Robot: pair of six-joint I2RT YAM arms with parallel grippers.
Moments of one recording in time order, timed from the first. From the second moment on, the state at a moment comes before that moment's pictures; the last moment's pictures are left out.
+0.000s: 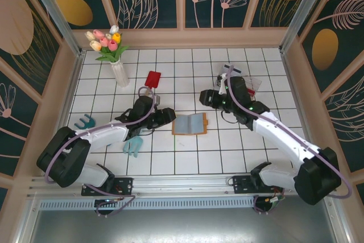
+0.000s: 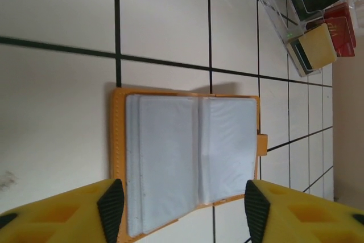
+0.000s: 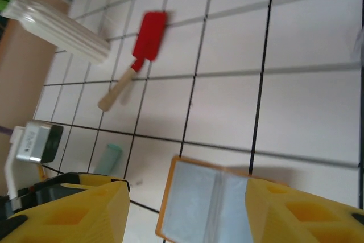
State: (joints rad) left arm -0.63 1.43 0.60 0.13 0.30 -0.95; right arm 0.56 1.20 0.84 -0.27 -0.16 0.63
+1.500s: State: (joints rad) left arm -0.69 1.63 0.64 0.23 0.31 -1.03; right arm 0.68 1.70 0.88 -0.25 -0.24 0.78
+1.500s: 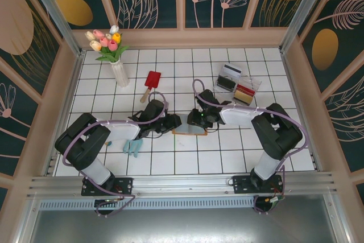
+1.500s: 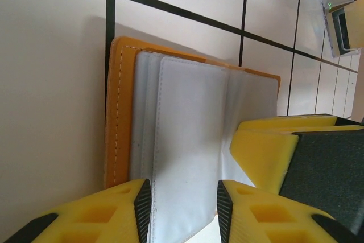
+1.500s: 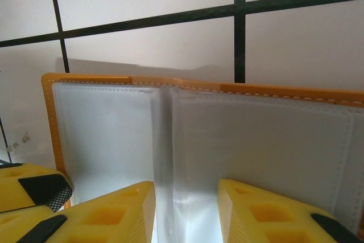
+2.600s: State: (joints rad) left arm -0.71 1.67 0.67 0.27 0.40 -1.01; right arm 0.69 1.70 0.89 -0.25 -0.22 0.78
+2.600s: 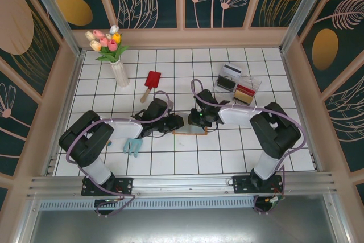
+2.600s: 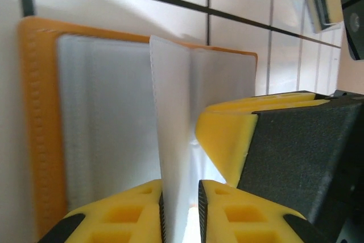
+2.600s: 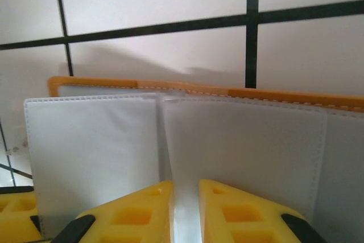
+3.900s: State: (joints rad) left arm -0.79 1.86 0.81 0.39 0.49 -1.03; right arm 0.63 1.25 0.67 -0.18 0.01 0.94
